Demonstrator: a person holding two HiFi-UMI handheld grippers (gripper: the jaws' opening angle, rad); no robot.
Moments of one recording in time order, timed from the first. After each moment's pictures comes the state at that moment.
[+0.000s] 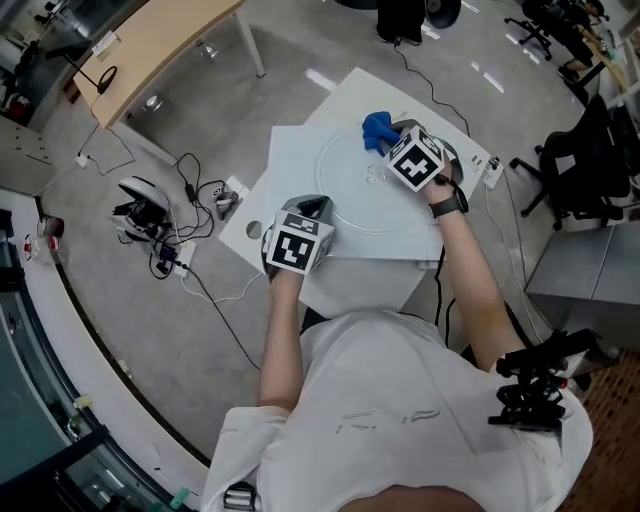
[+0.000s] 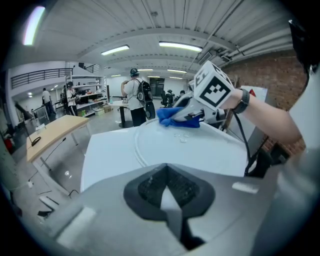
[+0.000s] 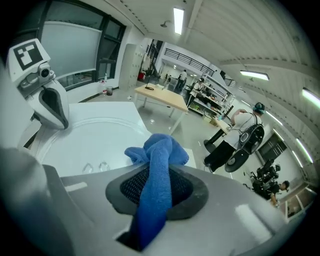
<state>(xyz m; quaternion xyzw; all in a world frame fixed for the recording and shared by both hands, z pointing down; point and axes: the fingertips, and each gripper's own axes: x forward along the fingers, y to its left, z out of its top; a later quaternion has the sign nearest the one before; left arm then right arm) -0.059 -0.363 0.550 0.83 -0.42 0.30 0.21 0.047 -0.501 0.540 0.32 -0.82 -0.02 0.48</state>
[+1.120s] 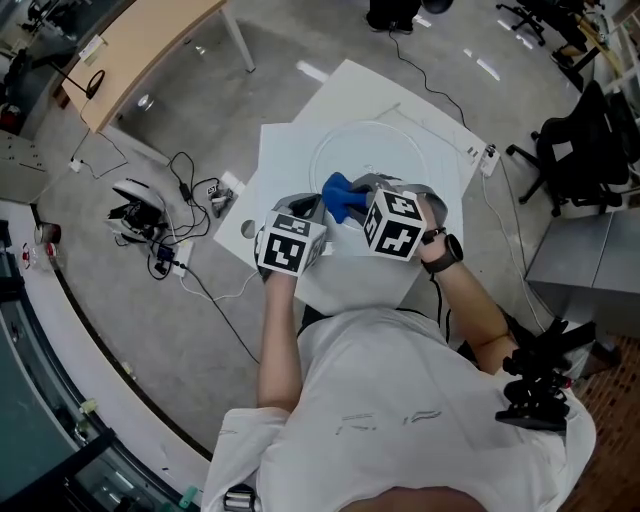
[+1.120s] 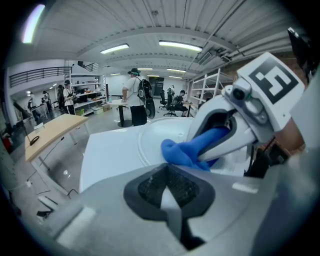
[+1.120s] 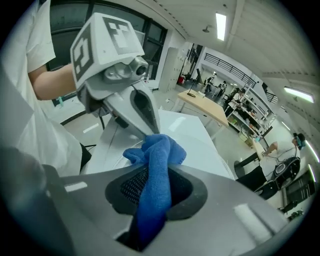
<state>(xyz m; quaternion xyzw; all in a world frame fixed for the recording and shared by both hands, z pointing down) -0.058 -0.351 0.545 0.83 -0.41 0.30 0.23 -0.028 -0.341 0.544 0.11 -0.86 -0.08 0.50</state>
